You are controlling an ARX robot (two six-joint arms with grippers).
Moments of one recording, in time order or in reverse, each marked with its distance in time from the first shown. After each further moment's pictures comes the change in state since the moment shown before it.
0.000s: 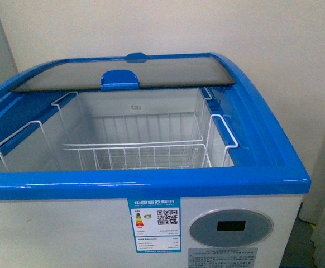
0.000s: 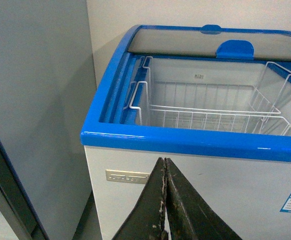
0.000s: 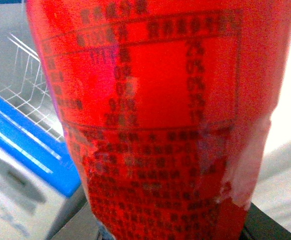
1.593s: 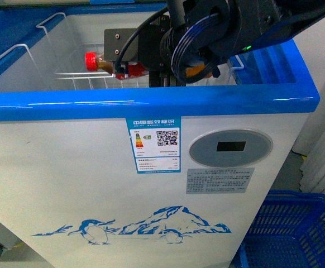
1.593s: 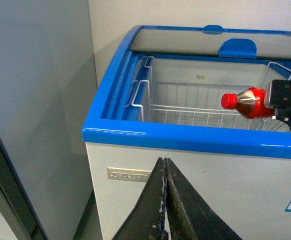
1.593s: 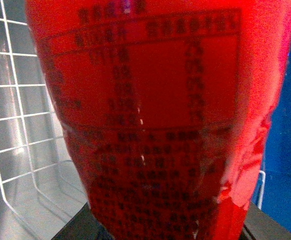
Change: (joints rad) left arm 0.000 -0.049 -0.044 0.008 0.000 0.003; right arm 0.481 1.451 0.766 0.424 0.386 -0.661
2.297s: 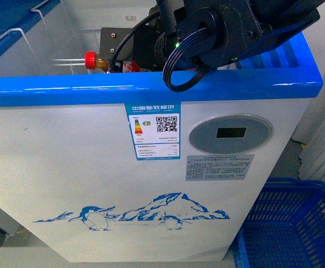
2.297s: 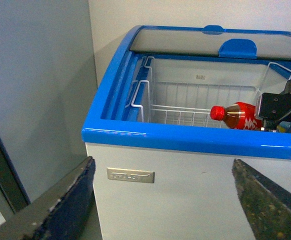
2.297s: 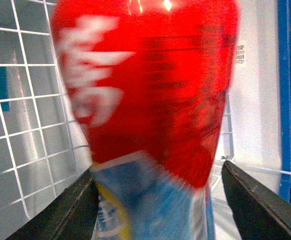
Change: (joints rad) left arm 0.000 0.000 0.000 0.000 0.000 0.000; right arm 0.019 0.080 -0.002 0.049 0.004 0.080
